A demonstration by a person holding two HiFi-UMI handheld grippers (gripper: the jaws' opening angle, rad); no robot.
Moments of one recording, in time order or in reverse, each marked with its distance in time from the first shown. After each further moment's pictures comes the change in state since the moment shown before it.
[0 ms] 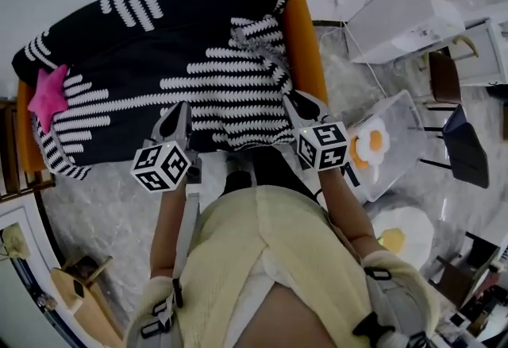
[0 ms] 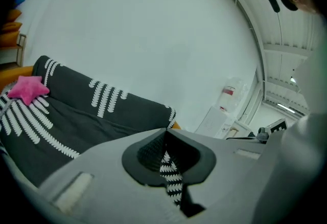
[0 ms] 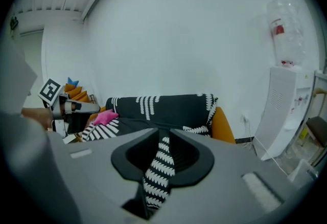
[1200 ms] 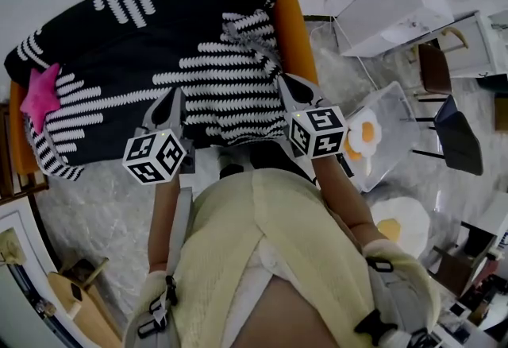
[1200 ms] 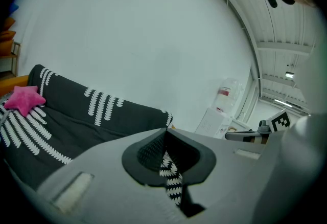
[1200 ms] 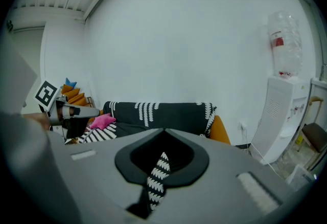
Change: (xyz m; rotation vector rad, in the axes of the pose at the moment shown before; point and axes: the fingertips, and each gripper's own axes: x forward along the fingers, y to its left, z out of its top) left arm -0.010 -0.015 0.028 0.061 -0.036 -0.026; right arm -0.011 0.018 0.040 -0.022 -0.052 -0.038
